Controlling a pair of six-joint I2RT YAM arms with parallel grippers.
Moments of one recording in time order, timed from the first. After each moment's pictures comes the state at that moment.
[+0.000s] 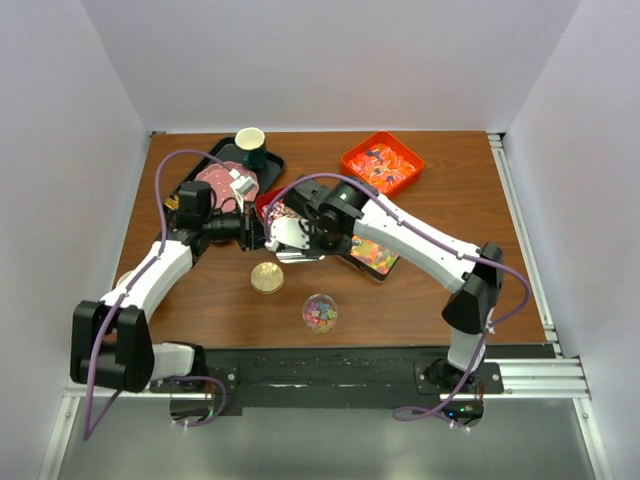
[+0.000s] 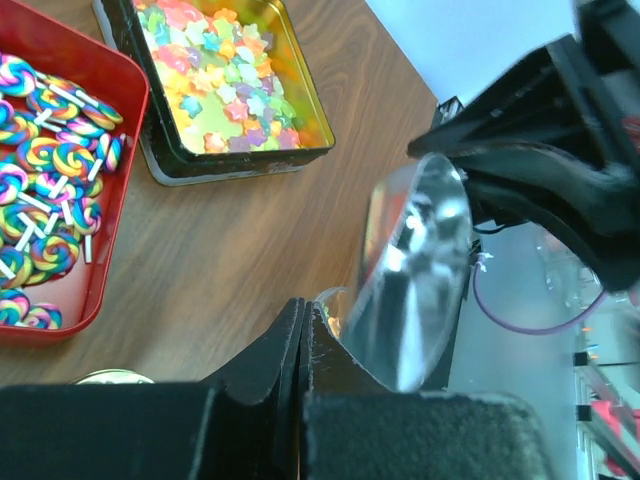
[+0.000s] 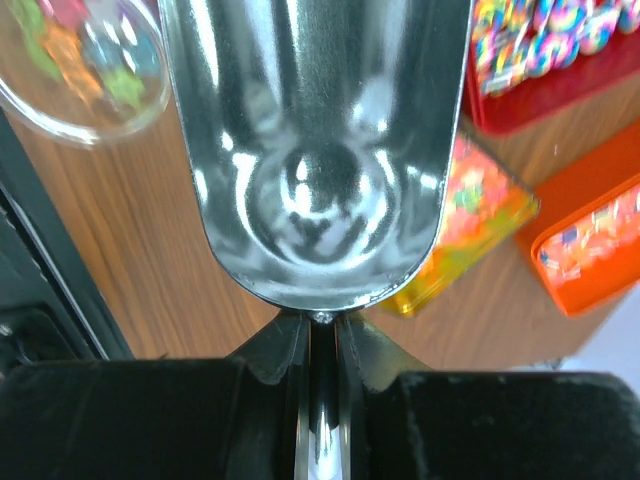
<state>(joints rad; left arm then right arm) -0.14 1.29 0.80 -0.10 1.10 -0.18 0.97 1.85 1.91 -1.37 0.13 -0.67</state>
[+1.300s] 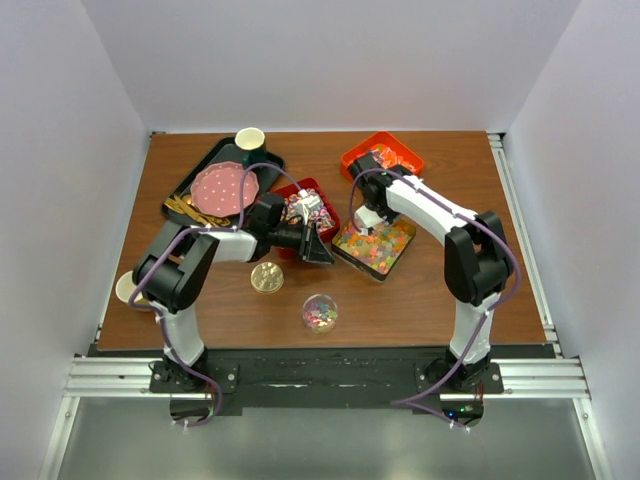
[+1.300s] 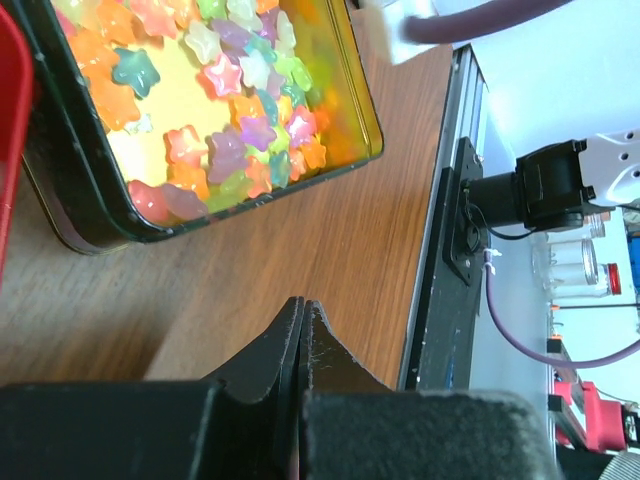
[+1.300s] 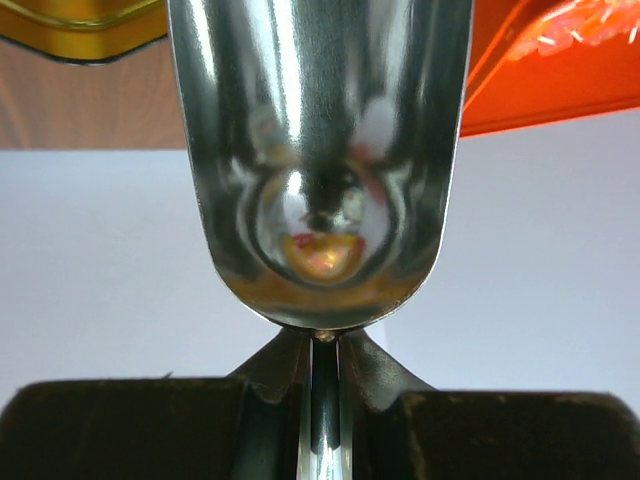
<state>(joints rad) -0.48 1.86 0.89 0.38 0.96 -0.44 0.52 1.93 1.57 -0.93 0.78 -1.69</state>
